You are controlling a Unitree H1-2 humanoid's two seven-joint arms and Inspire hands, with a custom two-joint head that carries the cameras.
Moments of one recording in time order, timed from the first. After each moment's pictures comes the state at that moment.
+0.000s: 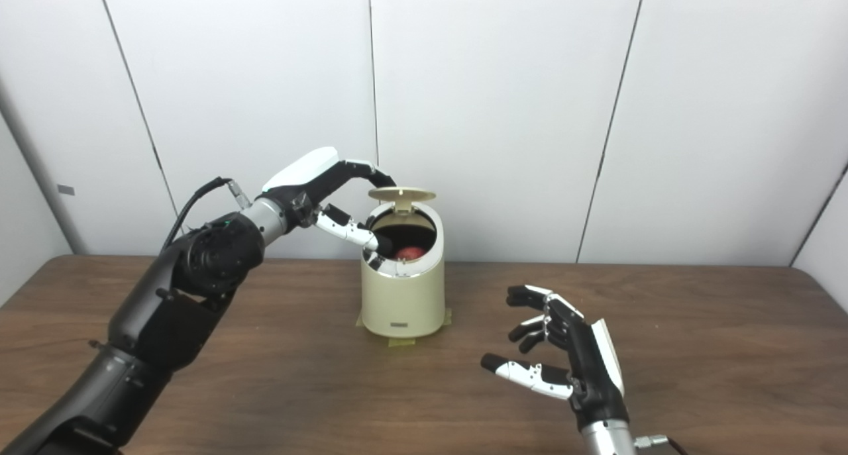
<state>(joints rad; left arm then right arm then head) -0.86 0.34 -0.31 0.23 0.51 0.11 -0.39 -0.14 -0.09 0.00 -0.02 -0.21 -0.15 -0.05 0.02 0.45</state>
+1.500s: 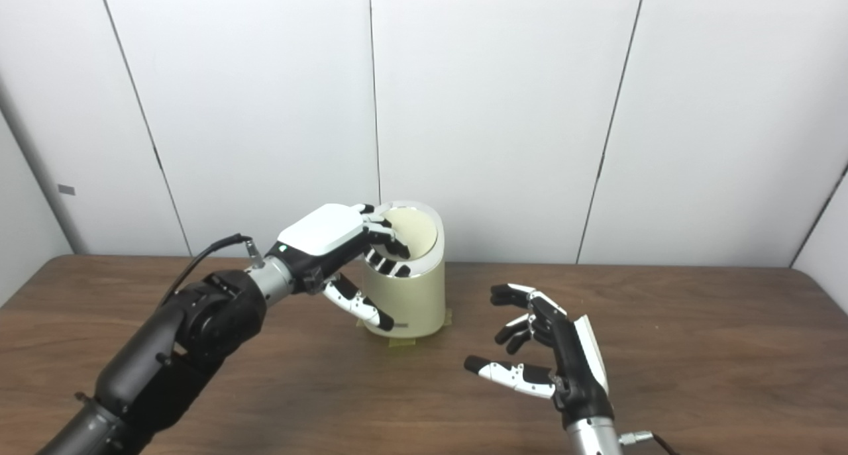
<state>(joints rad) -0.72 0.41 -0.47 0.13 0.81 -0.14 -0.33 -0.14 -0.06 0.02 -0.06 -0.26 -0.11 -0.05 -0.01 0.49</state>
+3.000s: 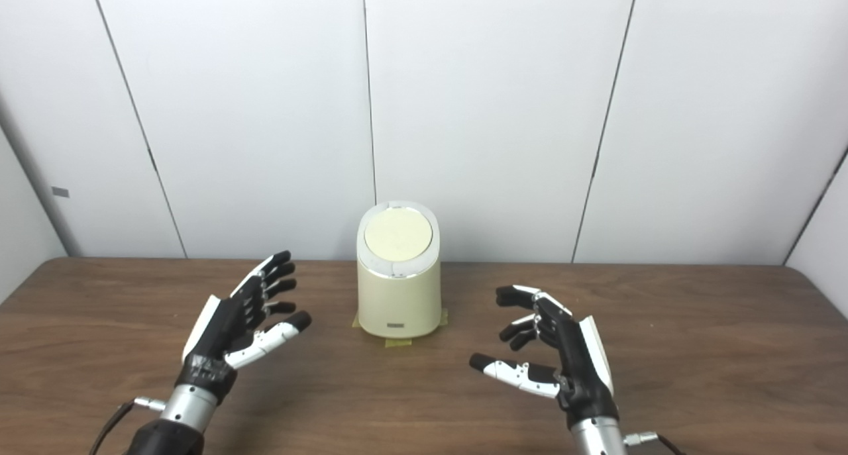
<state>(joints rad) -0.21 0.12 0.07 -0.01 0.07 -0.01 -0.14 -0.13 -0.07 0.00 -0.09 -0.26 -0.07 -0.05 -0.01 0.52</state>
